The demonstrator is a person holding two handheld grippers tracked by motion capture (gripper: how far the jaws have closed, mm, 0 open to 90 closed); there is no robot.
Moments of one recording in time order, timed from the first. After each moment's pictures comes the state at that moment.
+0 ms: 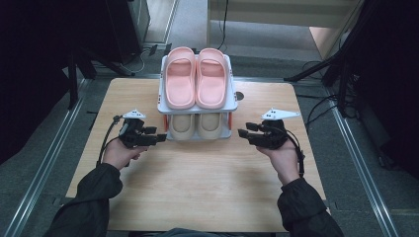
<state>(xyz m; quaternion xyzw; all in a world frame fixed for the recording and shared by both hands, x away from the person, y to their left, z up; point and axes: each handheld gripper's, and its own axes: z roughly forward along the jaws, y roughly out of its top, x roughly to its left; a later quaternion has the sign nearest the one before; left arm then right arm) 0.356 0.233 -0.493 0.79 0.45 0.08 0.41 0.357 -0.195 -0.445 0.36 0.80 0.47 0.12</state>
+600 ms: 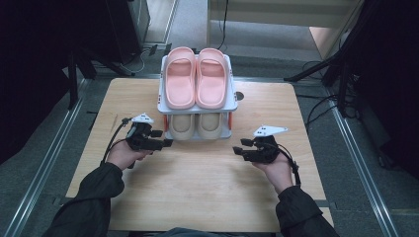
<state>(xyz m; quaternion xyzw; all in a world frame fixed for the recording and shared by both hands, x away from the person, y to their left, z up) 0.356 0.216 -0.504 0.81 0.42 0.07 0.41 0.346 -0.188 -0.500 0.34 0.83 0.44 0.08</state>
